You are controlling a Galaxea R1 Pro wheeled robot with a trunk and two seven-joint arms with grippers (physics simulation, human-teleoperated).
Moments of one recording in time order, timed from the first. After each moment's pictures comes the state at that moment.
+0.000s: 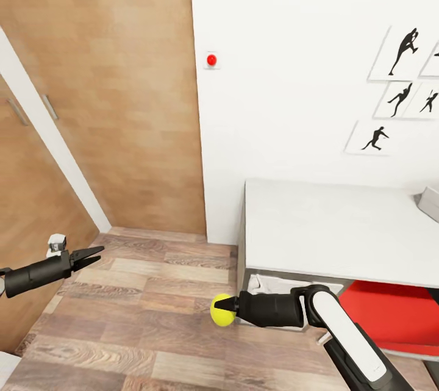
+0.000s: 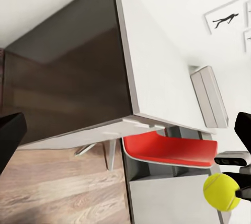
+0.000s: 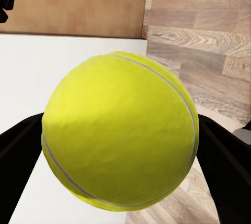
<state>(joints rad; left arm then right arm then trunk) -0.93 0.99 -1.39 -0.92 1.92 0.27 -0.91 -0.35 -0.18 0.40 -1.58 -1.52 1.04 -0.36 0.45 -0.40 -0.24</state>
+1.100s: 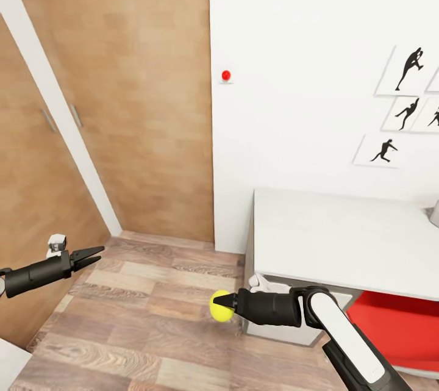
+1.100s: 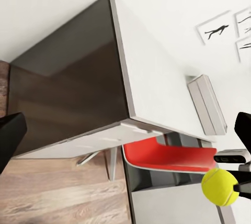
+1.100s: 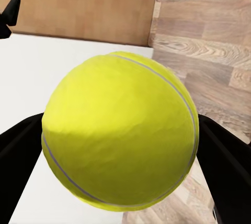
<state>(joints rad) -0.93 0.99 -1.39 -0.92 1.92 0.27 -0.91 -0.35 -0.18 0.42 -1.58 -1.52 0.97 -0.36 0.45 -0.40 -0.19</state>
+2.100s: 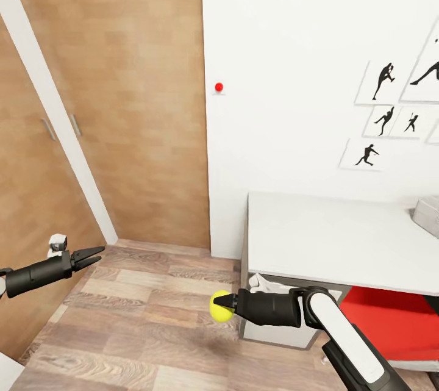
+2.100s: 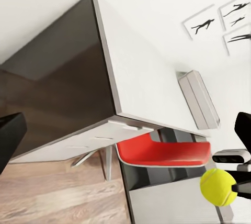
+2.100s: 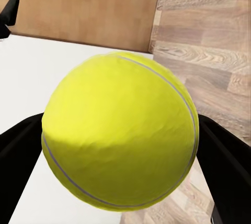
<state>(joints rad) -0.93 0.98 -1.39 -0.92 1.92 0.27 -0.91 -0.35 -0.18 0.42 -1.58 -1.52 0.97 -0.36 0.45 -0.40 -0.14</state>
